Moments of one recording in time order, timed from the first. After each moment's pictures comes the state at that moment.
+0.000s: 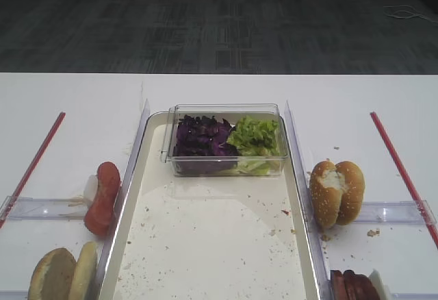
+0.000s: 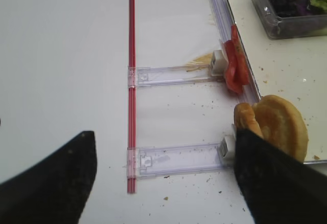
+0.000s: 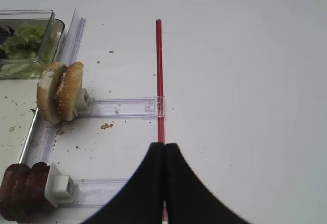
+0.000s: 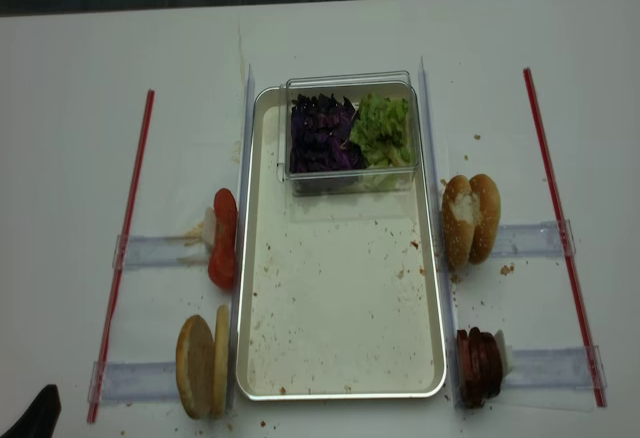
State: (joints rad) left arm 0.02 -0.02 -0.49 -0.04 1.18 -0.01; right arm -0.04 -0.02 -0.49 0.00 1.12 -0.01
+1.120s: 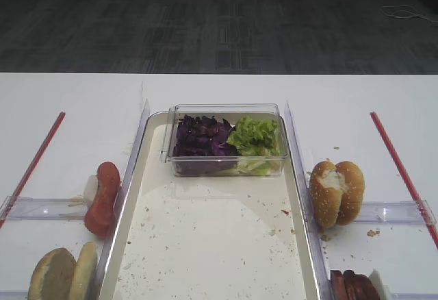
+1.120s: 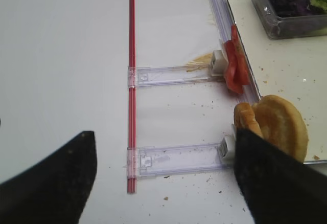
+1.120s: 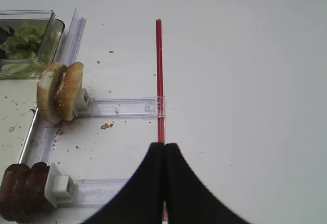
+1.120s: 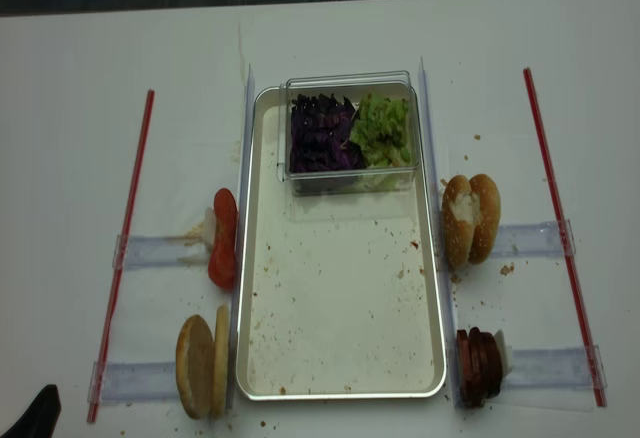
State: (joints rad) left arm 0.02 -0.02 -0.49 -0.04 1.18 -0.01; right arm -0.04 -0.02 -0.49 0.00 1.12 -0.01
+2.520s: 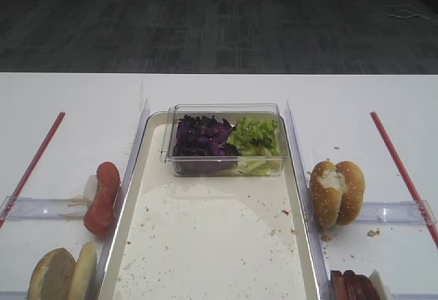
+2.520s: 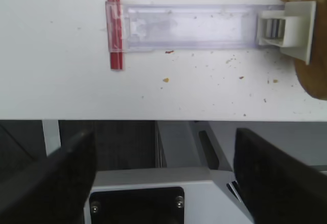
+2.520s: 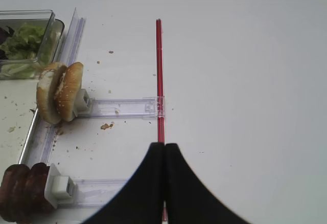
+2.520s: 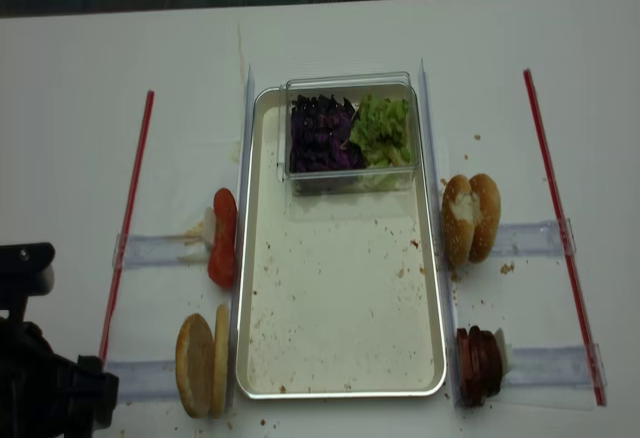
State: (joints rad) left arm 0.02 0.90 -0.50 -0.03 1.16 -0.04; right arm -0.04 -0.02 -0.49 0.00 1.12 -0.01
